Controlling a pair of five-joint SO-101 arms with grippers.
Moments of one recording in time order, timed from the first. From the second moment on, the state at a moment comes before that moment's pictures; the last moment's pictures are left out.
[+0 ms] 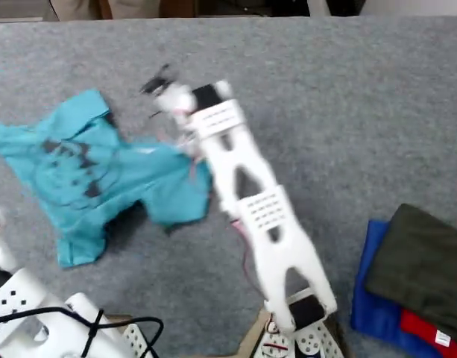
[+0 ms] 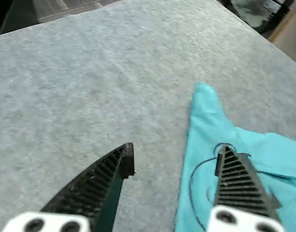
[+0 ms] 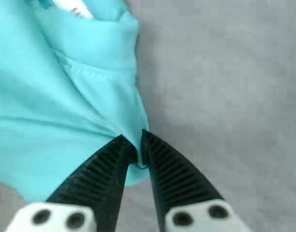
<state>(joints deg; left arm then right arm) -52.7 -64.7 48.9 53.8 -2.2 -25.7 68.9 -78.5 101.2 23.7</state>
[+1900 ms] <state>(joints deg) -18.6 71.6 -81.8 79.1 15.9 11.8 52.1 -59.3 99.0 31.2</state>
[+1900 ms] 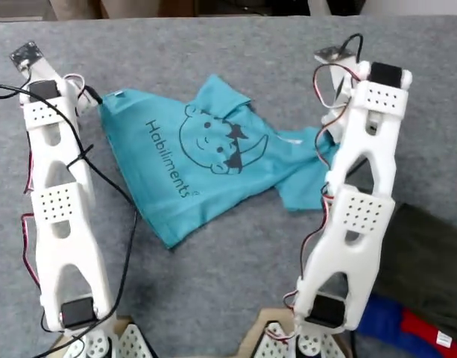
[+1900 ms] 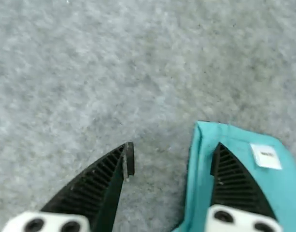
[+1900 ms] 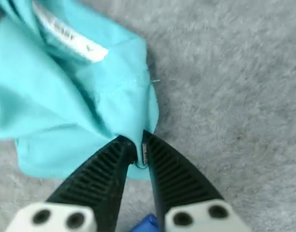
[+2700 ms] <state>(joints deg) -13.6 71.9 -75.3 68.7 21.2 10.5 52.1 -59.3 97.5 27.6</state>
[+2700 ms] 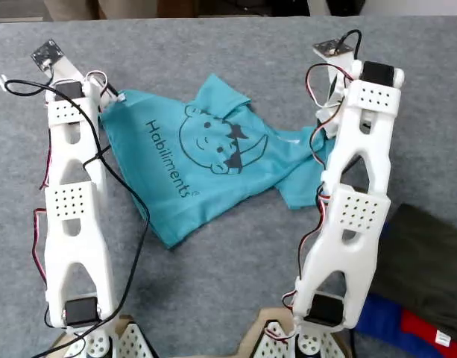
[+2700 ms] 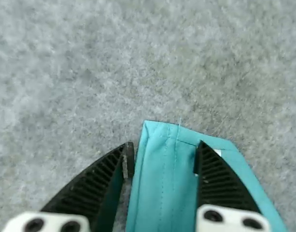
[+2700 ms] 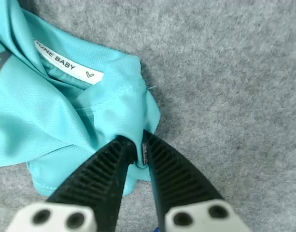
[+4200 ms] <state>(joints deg) -12.4 50.9 -67.1 100.4 5.5 -2.7 44.4 -64.0 89.5 22.7</state>
